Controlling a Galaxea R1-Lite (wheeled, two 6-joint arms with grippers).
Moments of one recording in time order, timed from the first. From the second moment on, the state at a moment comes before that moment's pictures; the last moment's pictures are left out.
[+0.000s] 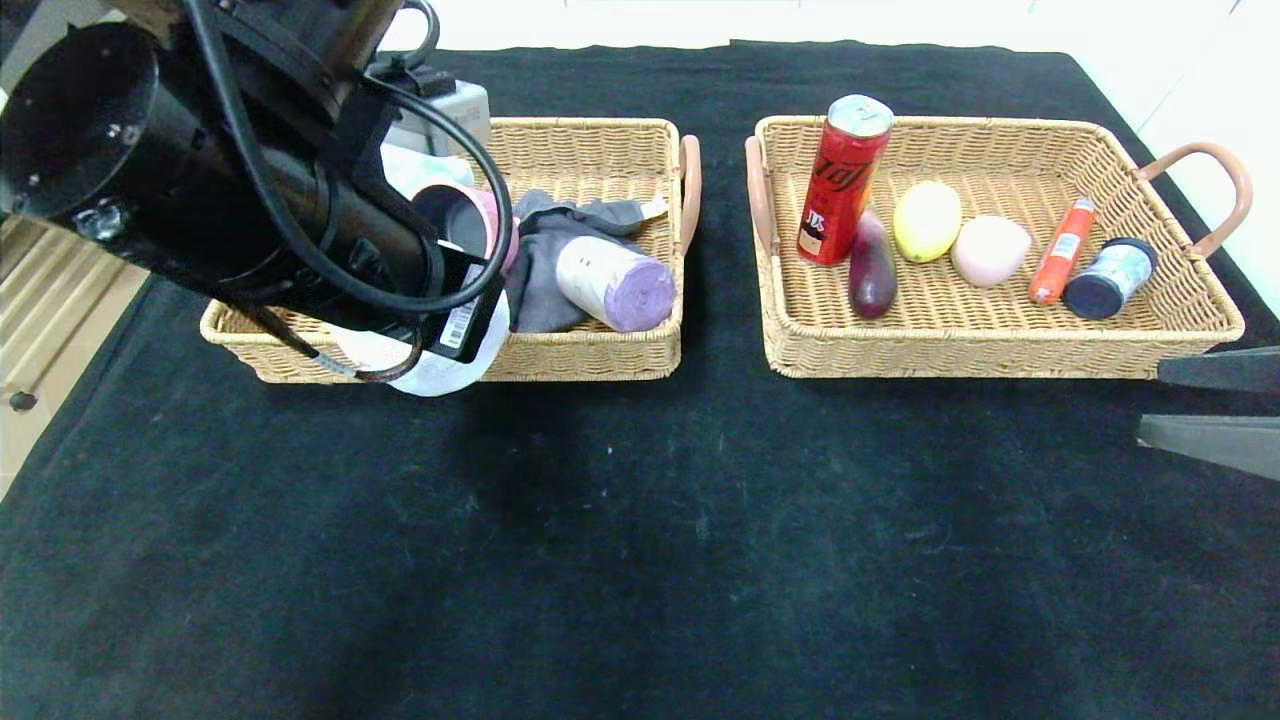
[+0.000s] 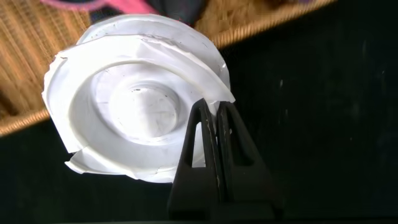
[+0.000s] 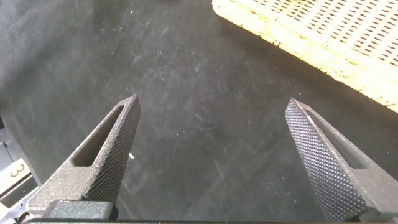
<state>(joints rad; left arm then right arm) -0.59 1.74 -1.95 0.90 0.36 -0.06 -0.06 1.22 -1.06 0.28 0.80 -0.25</state>
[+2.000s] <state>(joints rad) -0.48 1.96 -1.97 0.03 0.08 0.24 -0.07 1.21 -1.06 0.28 0.80 -0.25</state>
